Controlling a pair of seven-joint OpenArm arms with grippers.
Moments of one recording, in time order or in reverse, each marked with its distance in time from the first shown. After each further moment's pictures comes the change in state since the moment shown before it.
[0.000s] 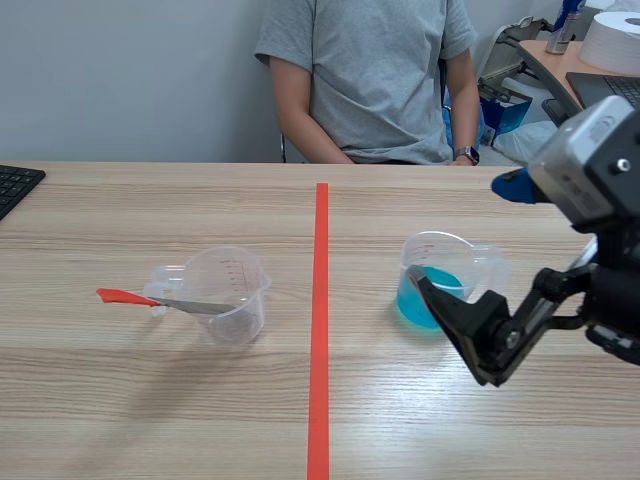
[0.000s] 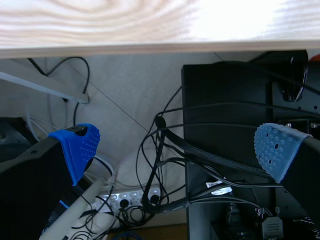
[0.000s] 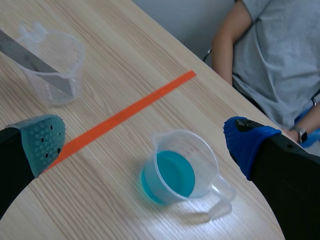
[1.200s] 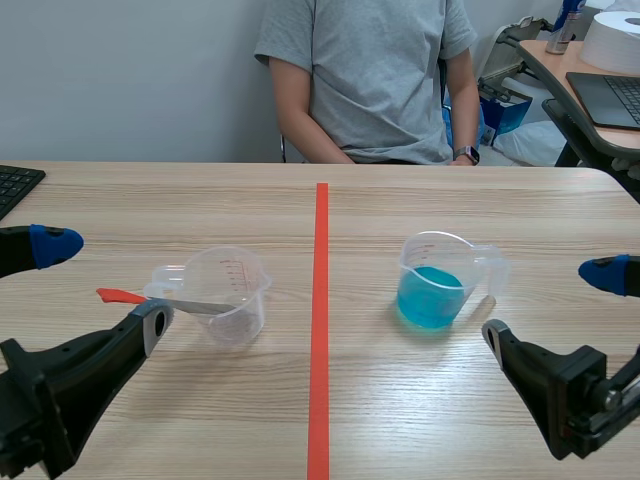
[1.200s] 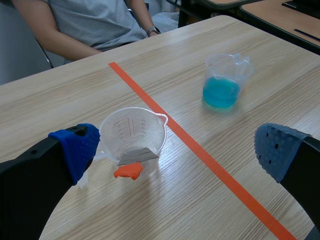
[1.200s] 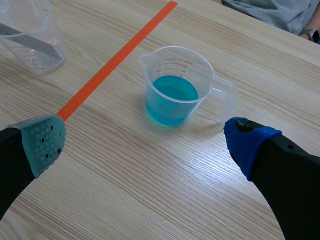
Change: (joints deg) left arm -10.8 -10.3 8.4 41.1 -3.4 -3.5 3.0; right arm -17.0 0.0 12.4 0.0 16.1 -3.0 -3.3
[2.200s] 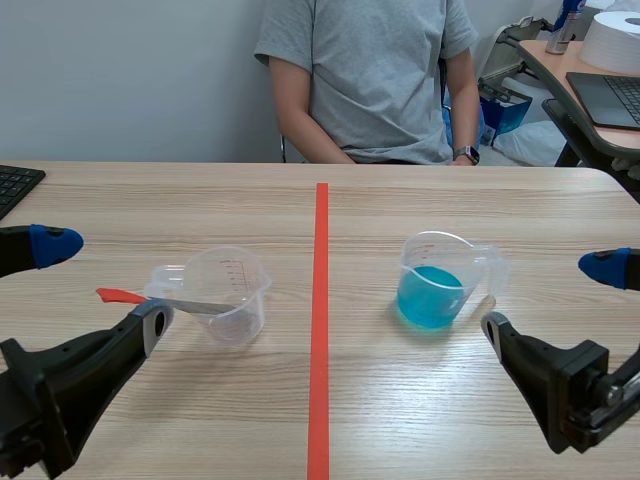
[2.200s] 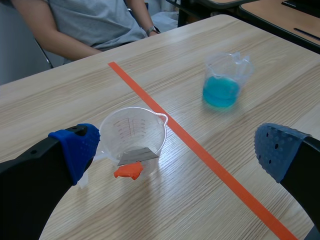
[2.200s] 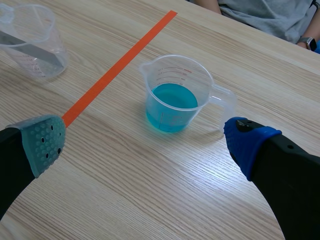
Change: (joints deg) left arm 0.0 -0.1 0.0 0.0 0.0 0.0 0.0; right arm 0.0 0.0 0.0 0.0 0.0 0.0 1.9
